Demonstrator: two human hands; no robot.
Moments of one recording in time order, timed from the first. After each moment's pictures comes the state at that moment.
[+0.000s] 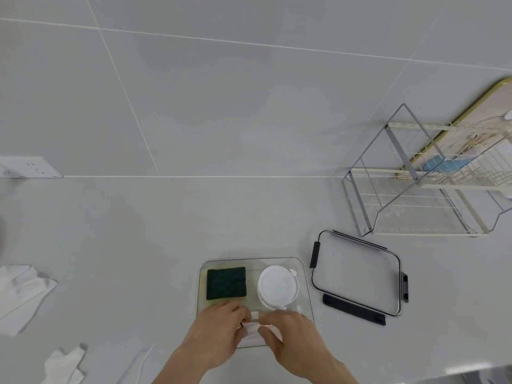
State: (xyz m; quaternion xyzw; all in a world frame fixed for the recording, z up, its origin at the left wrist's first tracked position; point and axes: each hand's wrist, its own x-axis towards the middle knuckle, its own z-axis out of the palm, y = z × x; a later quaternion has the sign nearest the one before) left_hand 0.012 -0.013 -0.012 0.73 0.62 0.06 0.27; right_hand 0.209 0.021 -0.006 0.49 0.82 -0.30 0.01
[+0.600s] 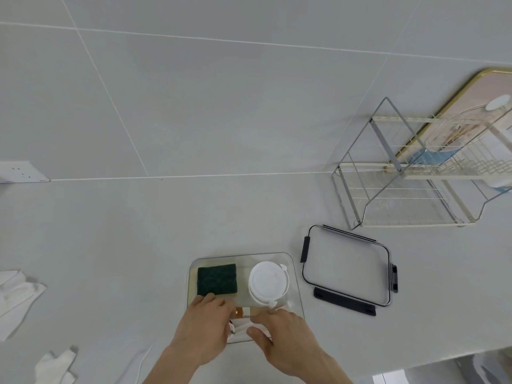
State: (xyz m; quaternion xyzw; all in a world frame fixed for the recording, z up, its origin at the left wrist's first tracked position) left_hand 0.014 -0.013 -0.014 0.73 0.64 -0.01 0.22; right_hand 0.210 0.015 0.004 0.47 0.83 -0.29 0.06
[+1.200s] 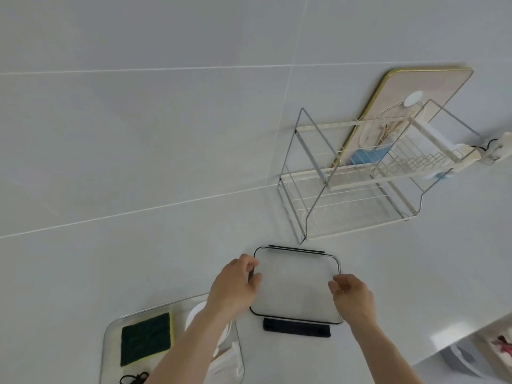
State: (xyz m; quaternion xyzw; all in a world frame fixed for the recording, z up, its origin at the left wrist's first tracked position) left_hand 0.170 0.158 0.016 0.62 0.66 0.18 0.40; right_hand 0.434 0.142 -0.010 0.85 0.39 -0.30 -0.21
